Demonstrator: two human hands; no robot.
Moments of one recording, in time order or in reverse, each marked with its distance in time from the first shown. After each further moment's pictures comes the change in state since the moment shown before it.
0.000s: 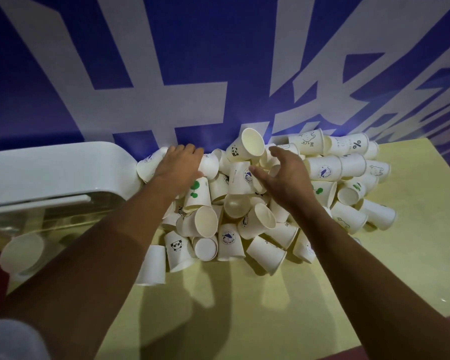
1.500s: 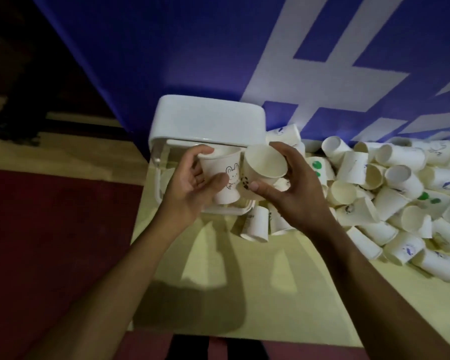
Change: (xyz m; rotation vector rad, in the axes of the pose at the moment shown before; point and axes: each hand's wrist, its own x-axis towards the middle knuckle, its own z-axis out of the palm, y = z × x) left_hand -0.282 -0.150 0.021 -1.887 0.438 -0.353; right_hand -0.150 -0.202 0.118 0.427 -0.312 -0.371
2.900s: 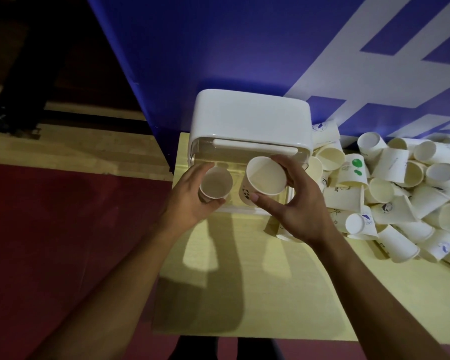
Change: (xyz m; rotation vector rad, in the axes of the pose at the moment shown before) left_hand 0.026 -0.063 -0.130 0.882 -0.071 0.211; right_hand 0.007 -0.016 0.093 -0.083 -0.006 -0.002
